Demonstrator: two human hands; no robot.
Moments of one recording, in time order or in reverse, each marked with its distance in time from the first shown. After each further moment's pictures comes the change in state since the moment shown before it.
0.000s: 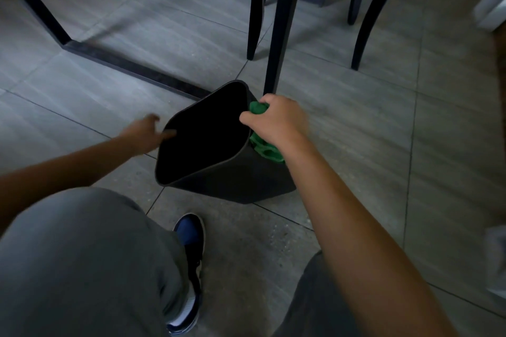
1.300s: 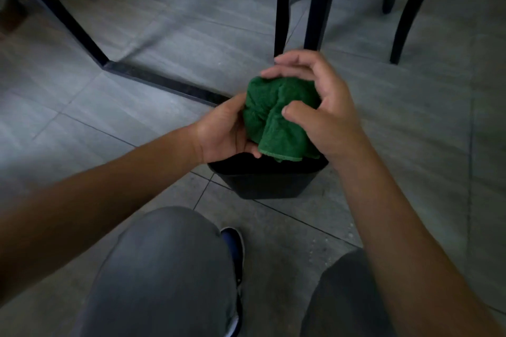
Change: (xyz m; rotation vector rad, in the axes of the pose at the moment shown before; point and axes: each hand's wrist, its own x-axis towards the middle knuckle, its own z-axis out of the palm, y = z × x) left_hand -0.048 0.129 -0.019 -1.137 -0.704 0.314; right_hand -0.007 -0.024 -0.035 0.835 -0.005 -0.536
